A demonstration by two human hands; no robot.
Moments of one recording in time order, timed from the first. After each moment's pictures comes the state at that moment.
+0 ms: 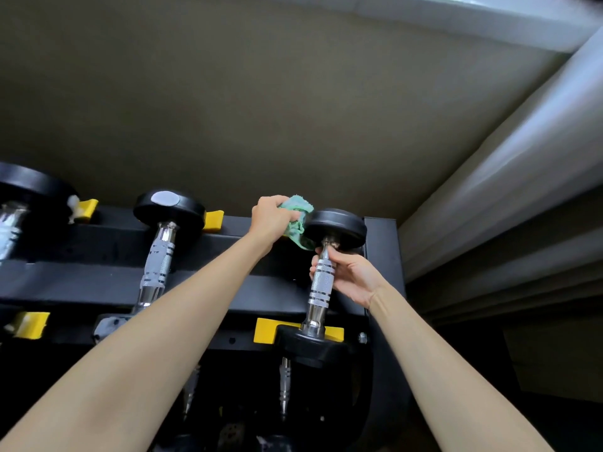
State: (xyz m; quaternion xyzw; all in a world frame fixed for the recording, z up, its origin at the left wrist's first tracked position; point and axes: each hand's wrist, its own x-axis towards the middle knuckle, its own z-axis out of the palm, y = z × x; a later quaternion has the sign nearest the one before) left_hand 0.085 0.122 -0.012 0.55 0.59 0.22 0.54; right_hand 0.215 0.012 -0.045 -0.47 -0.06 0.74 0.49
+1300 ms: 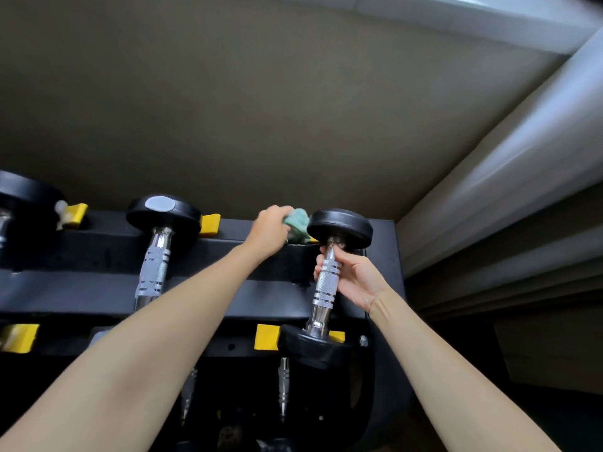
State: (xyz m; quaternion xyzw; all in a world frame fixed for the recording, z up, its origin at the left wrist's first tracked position) left_hand 0.079 0.141 -0.057 0.77 0.51 0.10 0.38; right_hand 0.214 0.014 -0.047 -0.45 -0.02 0.72 0.53
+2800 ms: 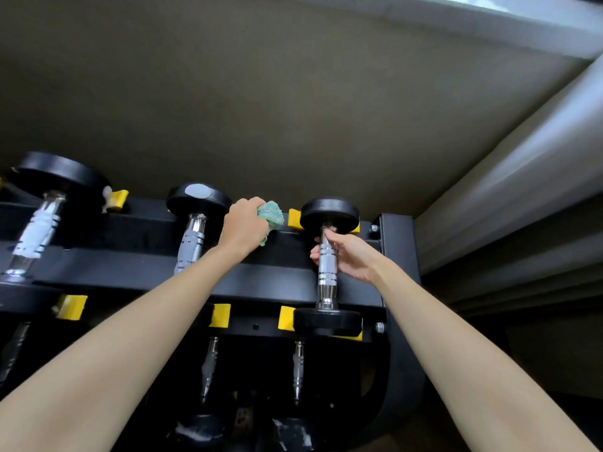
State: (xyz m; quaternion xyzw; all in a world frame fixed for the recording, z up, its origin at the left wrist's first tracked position) left_hand 0.002 0.124 -0.015 0.70 0.62 0.13 0.33; right_hand 0.186 0.046 -0.034 -0.59 -0.13 0.70 0.38
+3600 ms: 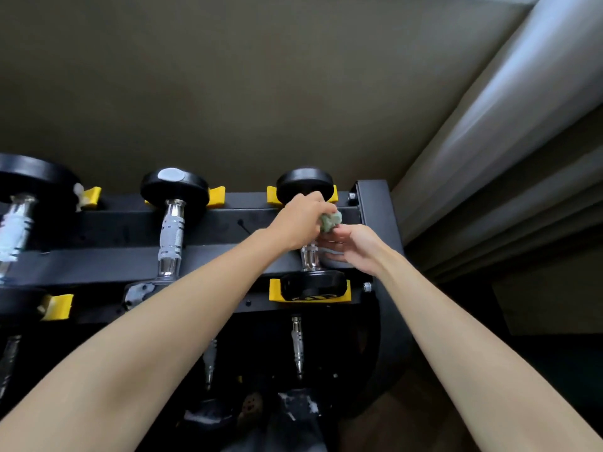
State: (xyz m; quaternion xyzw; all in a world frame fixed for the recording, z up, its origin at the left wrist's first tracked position) left_hand 0.075 0.064 -0.003 0.90 0.32 0.03 0.29; right_hand 0.195 -0.020 -0.029 -0.61 -0.11 0.65 0.43
